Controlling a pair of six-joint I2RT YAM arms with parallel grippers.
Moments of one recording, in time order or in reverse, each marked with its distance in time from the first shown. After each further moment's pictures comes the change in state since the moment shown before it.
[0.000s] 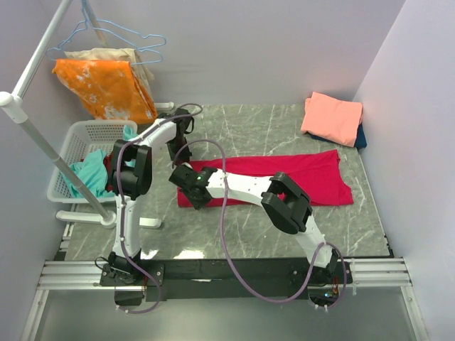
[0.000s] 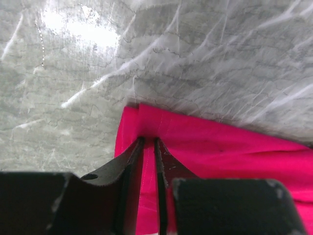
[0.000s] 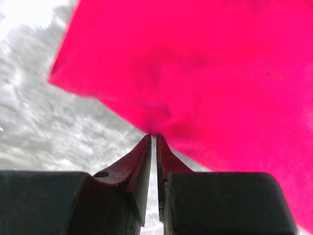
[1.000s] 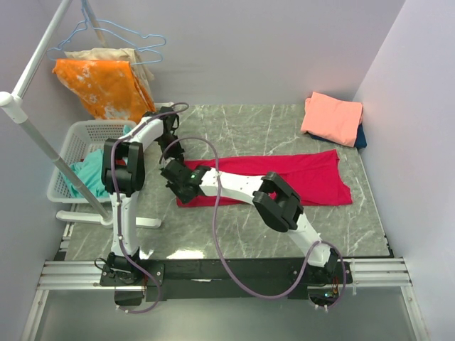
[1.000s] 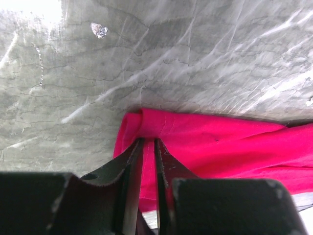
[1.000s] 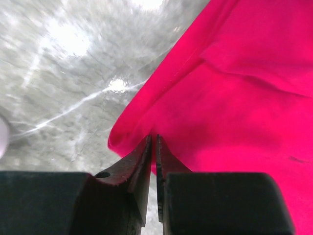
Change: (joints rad) left arm 0.117 0.015 0.003 0.003 0.271 0.048; right arm 0.000 0.090 0.117 0.185 -0.067 -0.086
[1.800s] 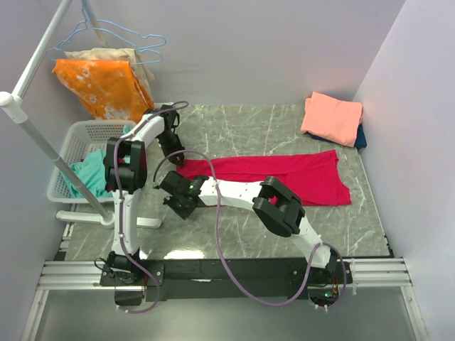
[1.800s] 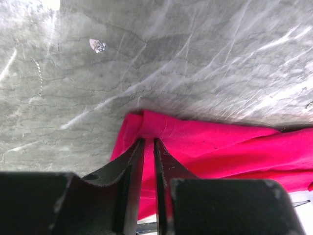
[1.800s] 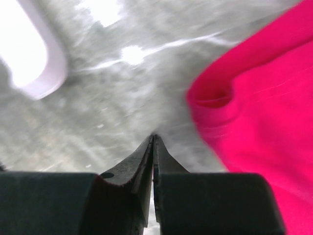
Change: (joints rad) left arm 0.009 0.072 0.111 -0.084 0.009 0.002; right arm 0.060 -0.030 -0.090 0.003 -0.177 -0.087
